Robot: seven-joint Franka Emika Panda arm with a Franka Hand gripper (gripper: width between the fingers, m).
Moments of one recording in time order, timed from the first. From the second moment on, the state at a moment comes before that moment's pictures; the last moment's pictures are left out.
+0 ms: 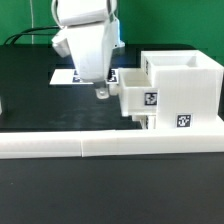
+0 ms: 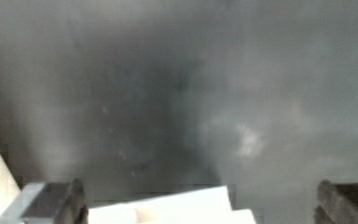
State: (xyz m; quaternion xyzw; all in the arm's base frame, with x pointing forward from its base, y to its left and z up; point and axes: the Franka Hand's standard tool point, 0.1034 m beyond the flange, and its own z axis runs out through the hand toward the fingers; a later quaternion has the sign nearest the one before) arm 0.560 0.003 0.058 -0.75 -0.65 -0.04 0.07
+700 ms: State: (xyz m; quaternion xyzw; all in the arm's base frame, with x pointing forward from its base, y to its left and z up) arm 0.560 0.028 0.051 -0.76 -0.65 -0.04 0.08
